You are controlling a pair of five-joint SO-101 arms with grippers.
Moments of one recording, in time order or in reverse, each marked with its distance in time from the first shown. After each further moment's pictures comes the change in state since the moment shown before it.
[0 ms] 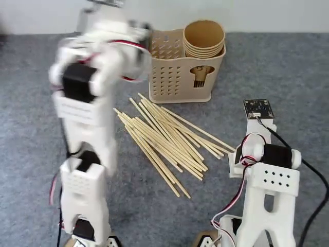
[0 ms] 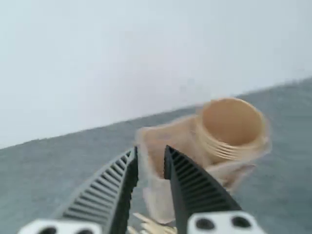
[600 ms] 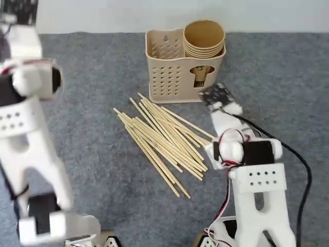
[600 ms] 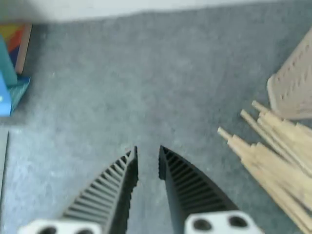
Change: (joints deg) left arm -26.0 -37.1 63.8 0.0 -15.4; right arm -18.7 2.0 -12.2 -2.3 10.4
